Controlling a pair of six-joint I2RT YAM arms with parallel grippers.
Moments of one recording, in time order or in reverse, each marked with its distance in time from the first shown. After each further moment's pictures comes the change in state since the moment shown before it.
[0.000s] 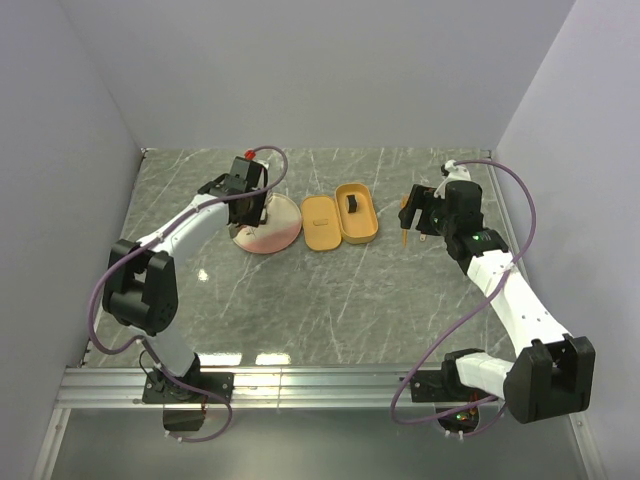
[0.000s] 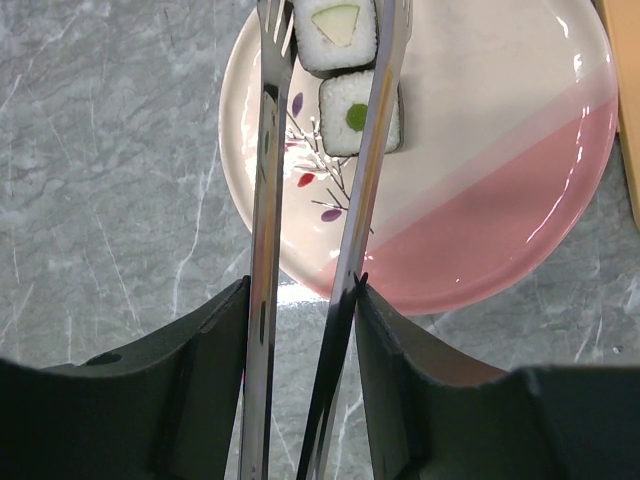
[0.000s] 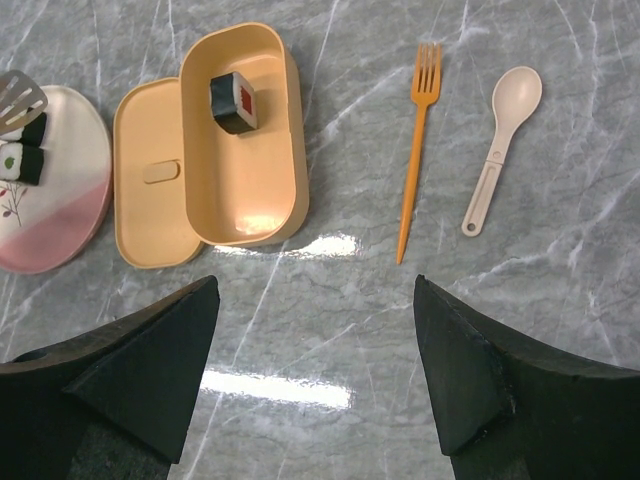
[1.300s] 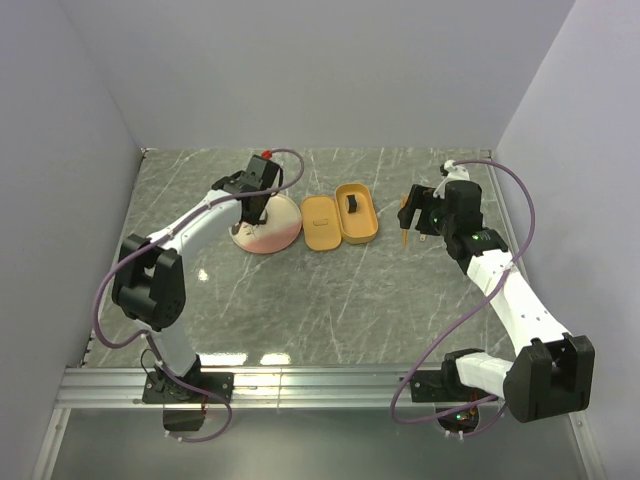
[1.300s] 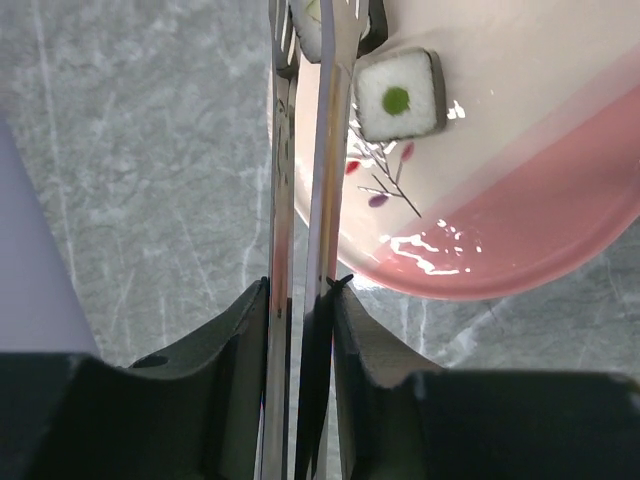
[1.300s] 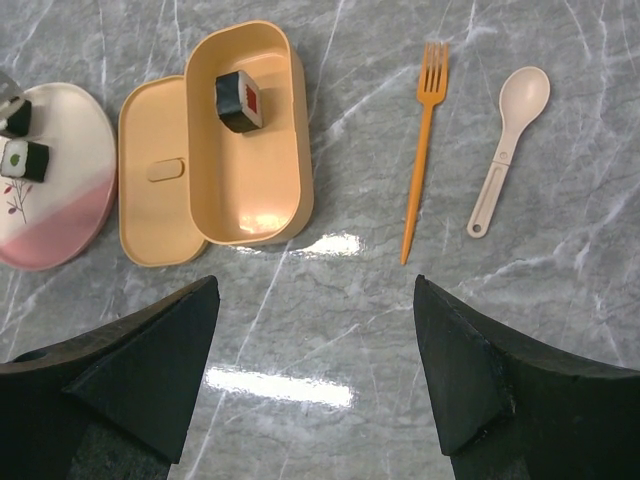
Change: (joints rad) left arm -0.077 0.051 0.080 -0.104 -0.178 0.114; right arm 0.000 0.005 0.000 0.004 -0.013 0.001
